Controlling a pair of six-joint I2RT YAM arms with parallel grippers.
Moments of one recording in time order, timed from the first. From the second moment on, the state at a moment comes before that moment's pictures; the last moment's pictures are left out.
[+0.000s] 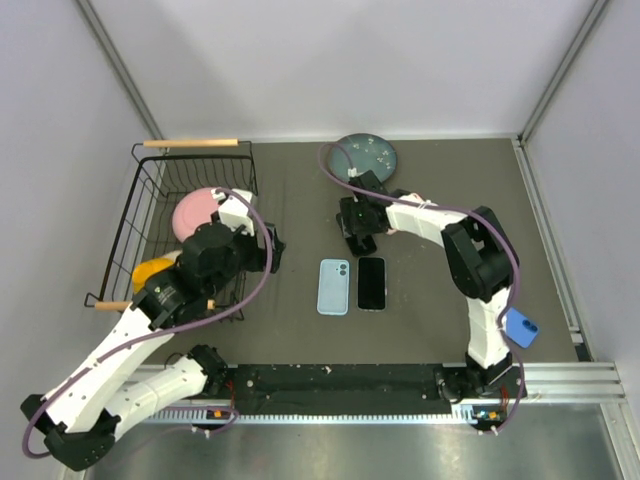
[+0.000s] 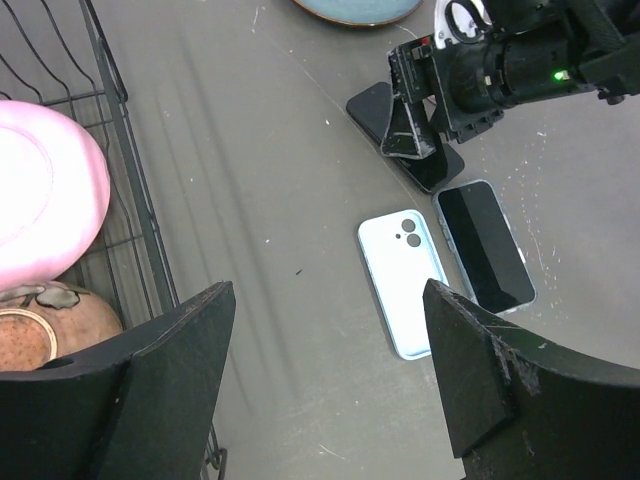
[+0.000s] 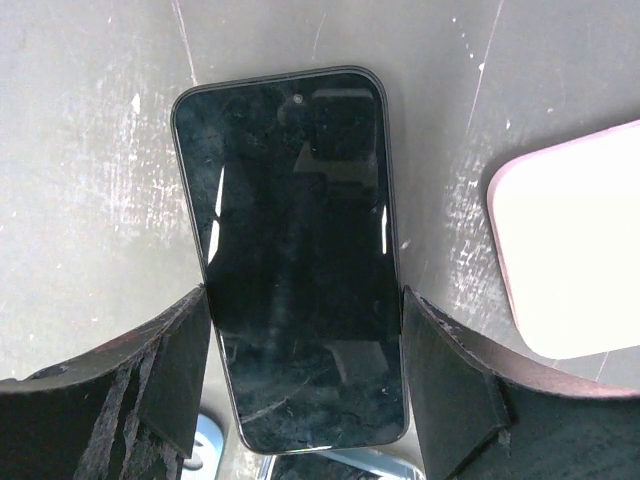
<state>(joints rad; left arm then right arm) -0.71 0.78 0.98 -0.59 -0.26 -0.27 0.59 2.02 1.42 -0.37 0.09 0.36</state>
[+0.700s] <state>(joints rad) -0.70 0.86 1.03 -0.62 -0.27 -0.32 0.64 1.71 1.14 -0.32 0.03 0.68</state>
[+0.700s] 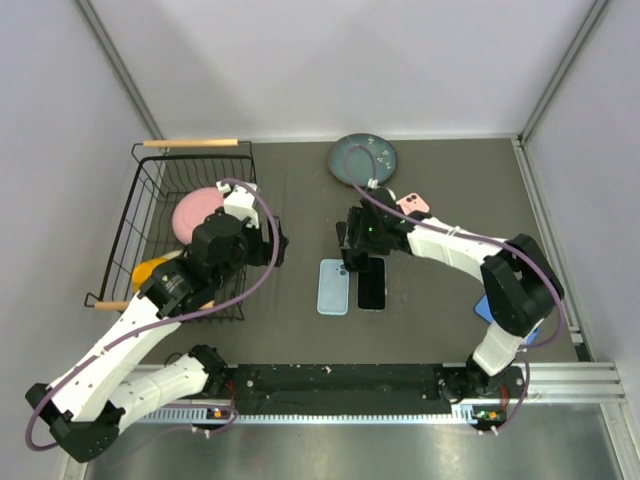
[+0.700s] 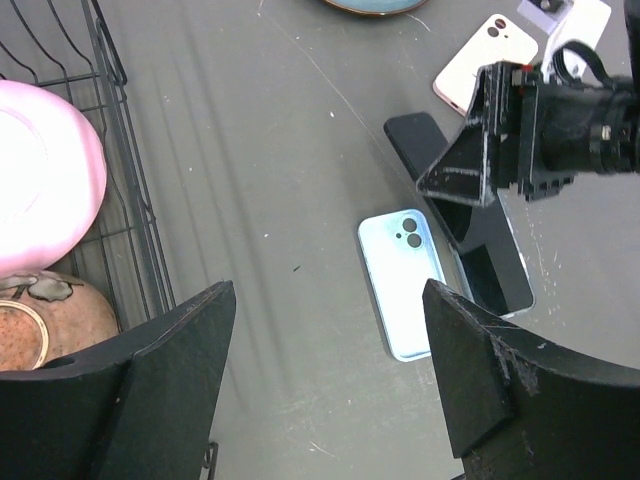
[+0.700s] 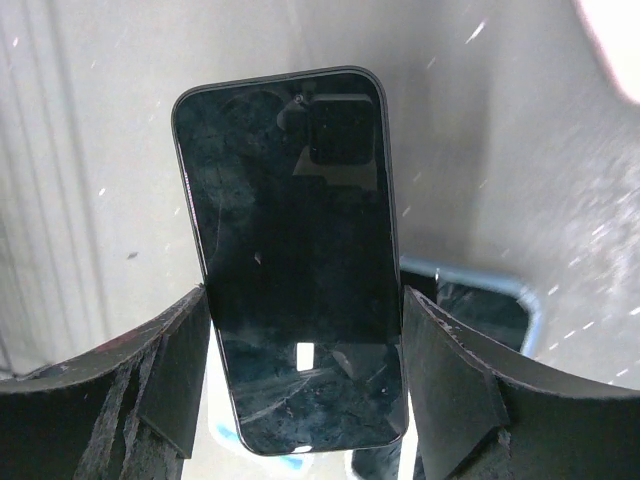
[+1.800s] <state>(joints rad) -0.70 0.80 1.03 -0.64 -0.25 -0.32 0.98 1.69 1.00 -0.26 0.28 1.13</state>
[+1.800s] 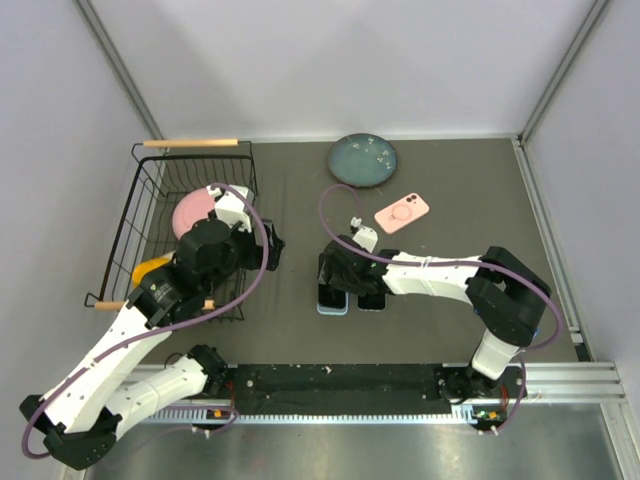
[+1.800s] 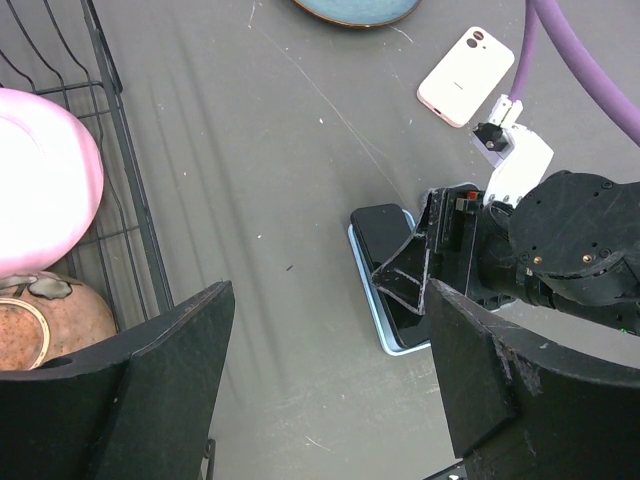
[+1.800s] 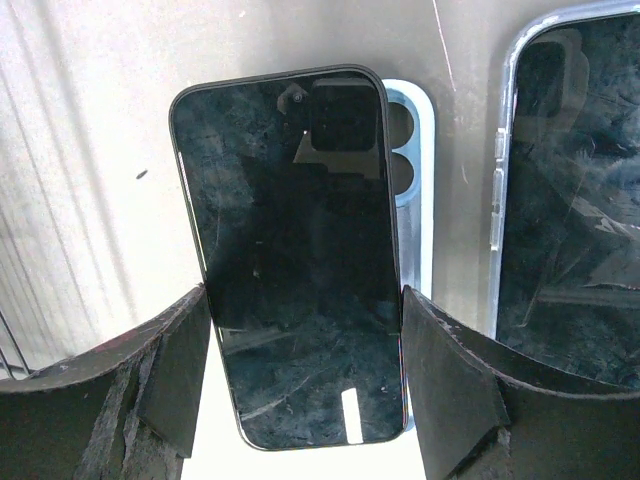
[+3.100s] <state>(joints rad) -0.70 0.79 1.02 -0.64 -0.25 -0.31 1.04 1.70 1.10 -0.39 0.42 0.98</state>
